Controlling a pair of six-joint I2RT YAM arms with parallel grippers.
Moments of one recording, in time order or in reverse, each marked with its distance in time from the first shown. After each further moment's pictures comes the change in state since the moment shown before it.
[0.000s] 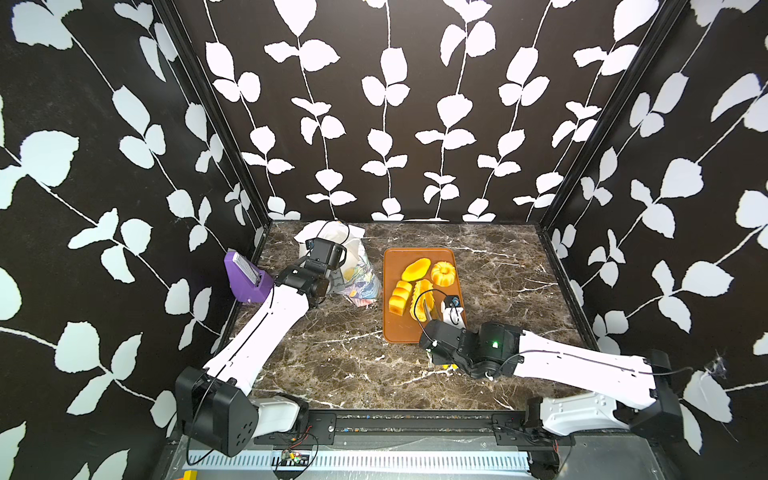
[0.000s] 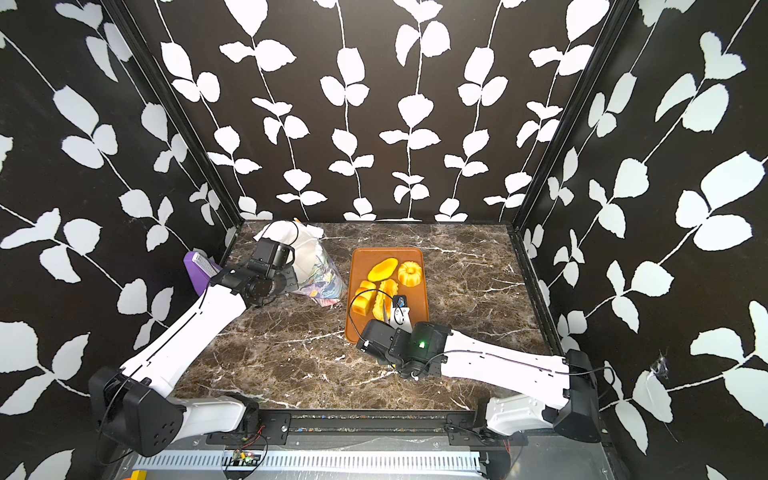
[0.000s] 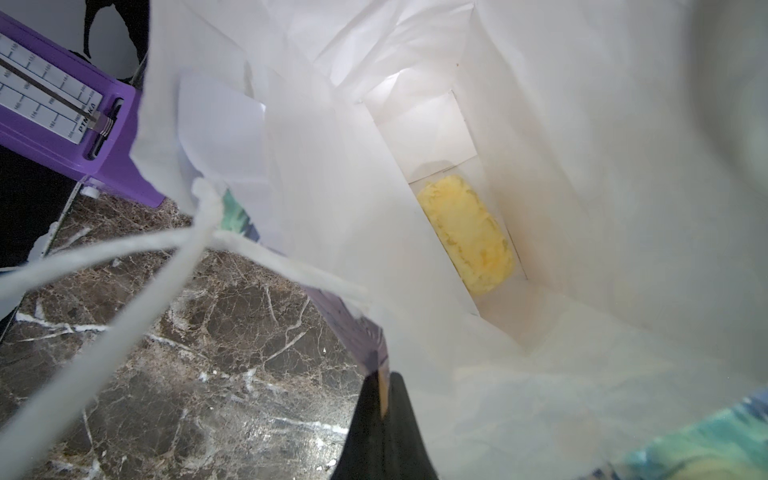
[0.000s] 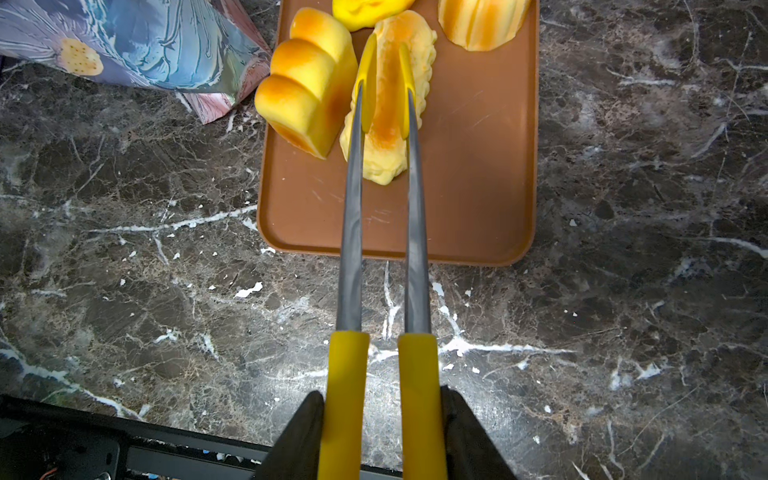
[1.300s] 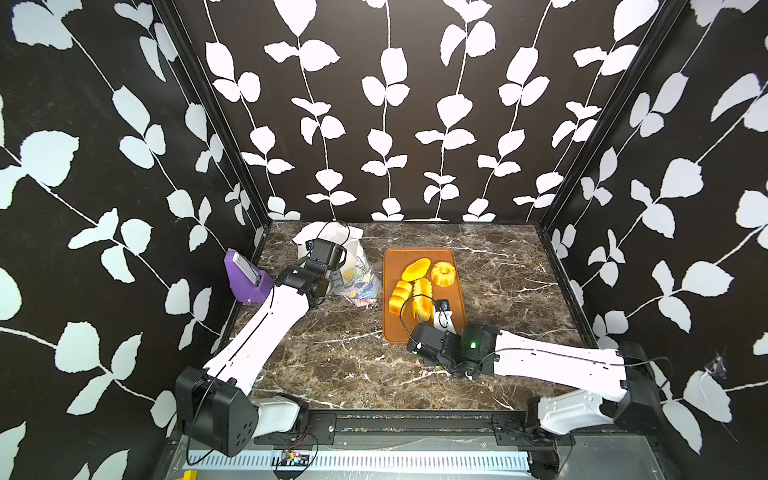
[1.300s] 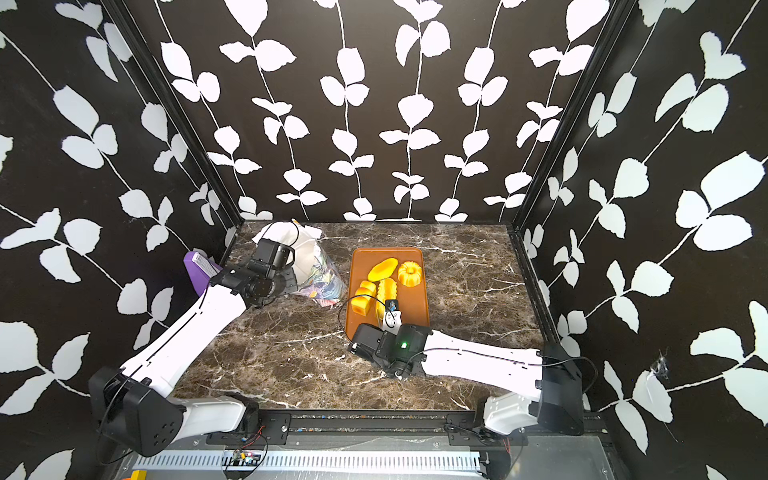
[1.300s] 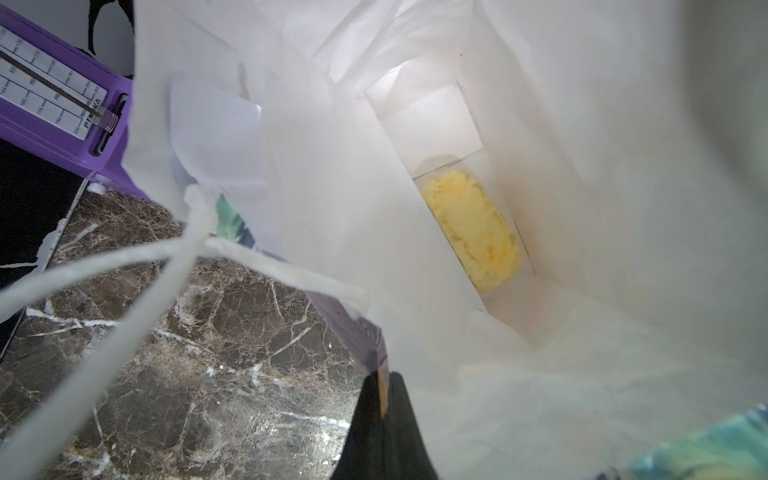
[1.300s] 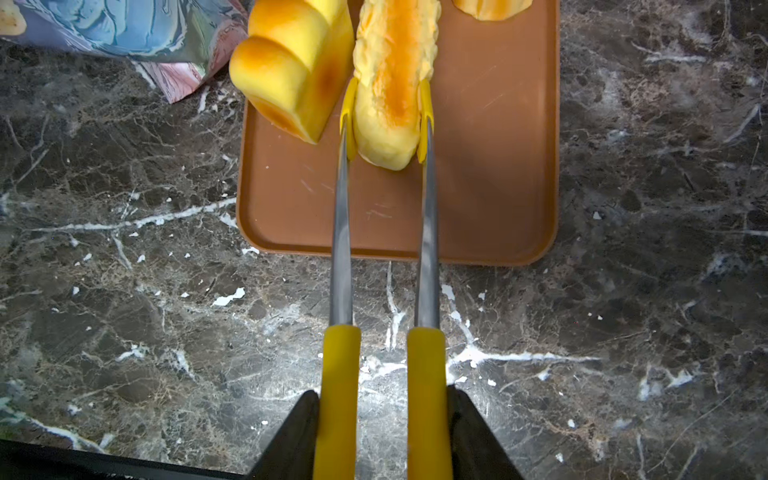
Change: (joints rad) left arm 0.000 0.000 -0.002 -0.015 -0.003 0.012; right arm -0.001 0.100 -0.031 0.077 0.001 0.016
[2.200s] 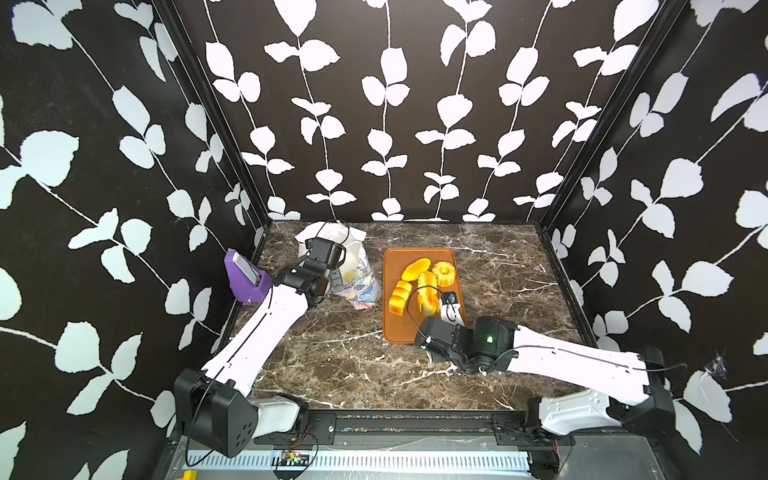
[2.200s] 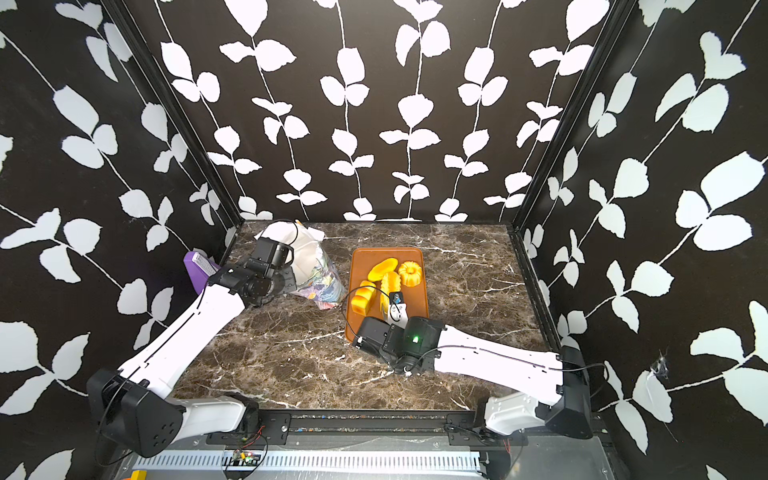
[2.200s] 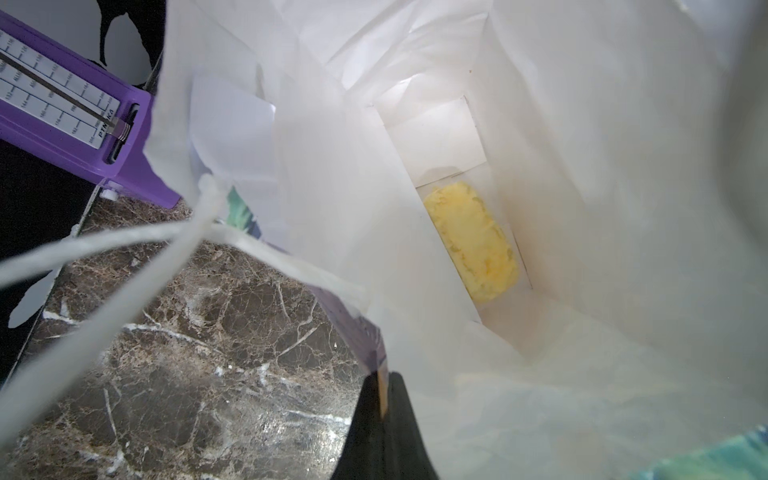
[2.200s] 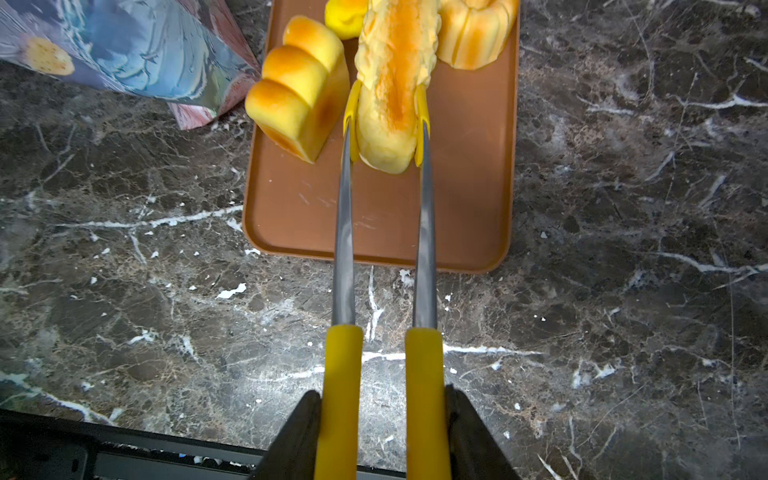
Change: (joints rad) left arm 0.000 -0.004 0.021 -0.023 -0.008 0.016; right arm 0.000 -0.048 0.140 -0.182 0.030 -0.057
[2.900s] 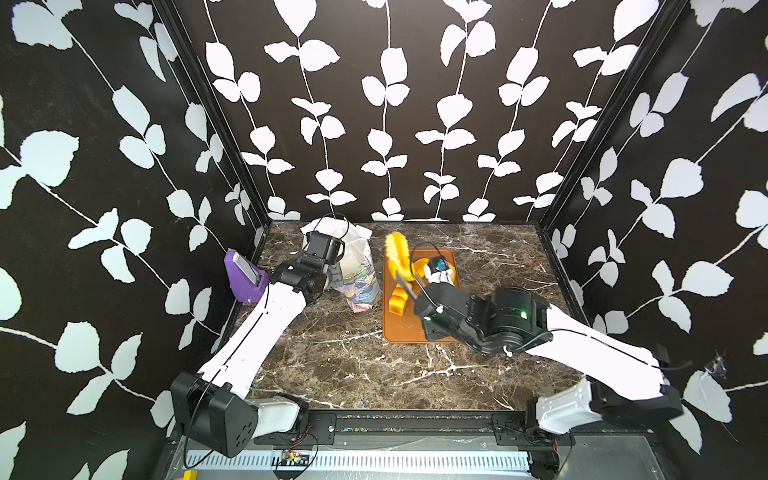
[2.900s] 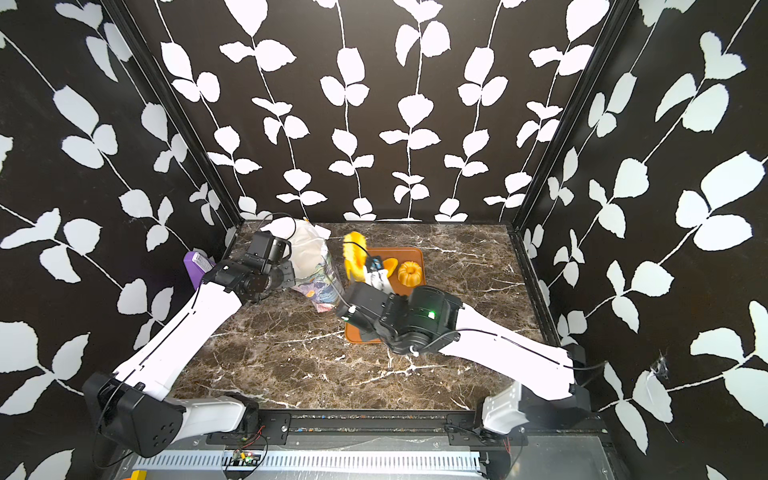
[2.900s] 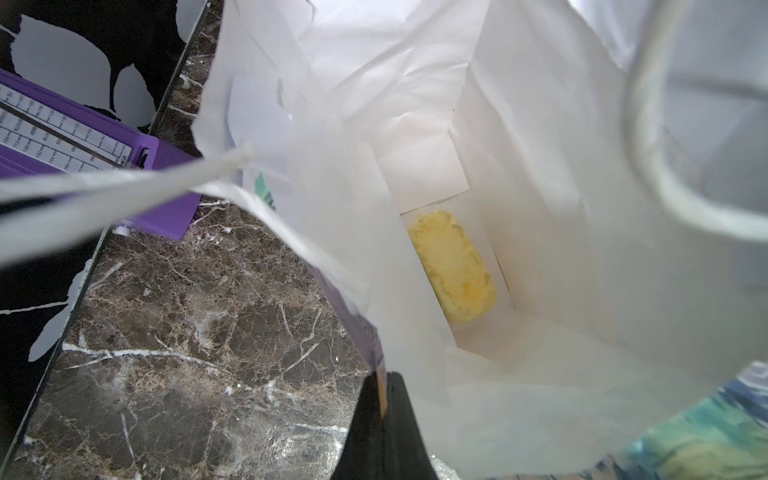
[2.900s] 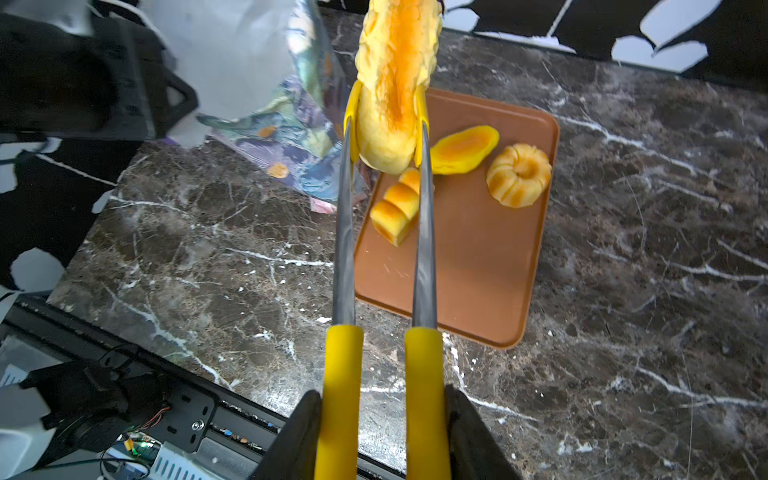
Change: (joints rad) left arm 0.000 0.000 0.060 -0.011 0.000 0.070; right arm 0.061 0.162 0.608 -0.195 0.034 -0.251
